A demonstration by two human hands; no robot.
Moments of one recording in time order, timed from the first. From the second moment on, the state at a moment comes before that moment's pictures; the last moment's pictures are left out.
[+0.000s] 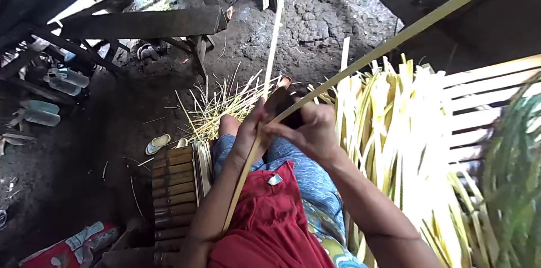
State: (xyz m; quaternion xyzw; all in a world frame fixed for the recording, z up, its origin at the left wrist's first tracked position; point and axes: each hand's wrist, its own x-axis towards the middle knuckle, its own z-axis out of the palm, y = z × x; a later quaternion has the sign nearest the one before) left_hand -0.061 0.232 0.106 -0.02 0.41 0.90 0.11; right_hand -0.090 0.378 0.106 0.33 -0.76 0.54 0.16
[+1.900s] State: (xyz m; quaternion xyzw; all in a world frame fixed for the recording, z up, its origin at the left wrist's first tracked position) left_hand 0.241 -0.001 -0.052 -0.48 0.65 0.46 0.36; right_hand -0.080 0.422 0.046 0.08 -0.80 0.58 -0.11
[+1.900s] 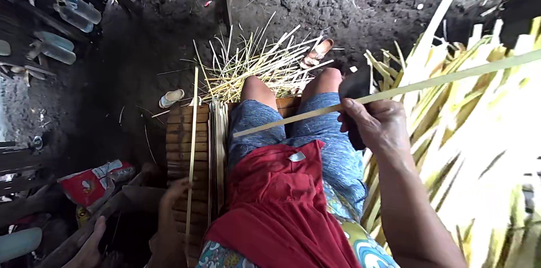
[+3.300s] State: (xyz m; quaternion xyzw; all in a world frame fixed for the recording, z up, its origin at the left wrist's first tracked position) left_hand 0.025 0.212 0.081 -0.07 0.62 0.78 0.02; right_hand -0.039 0.402 0.087 0.20 -0.67 0.65 -0.30
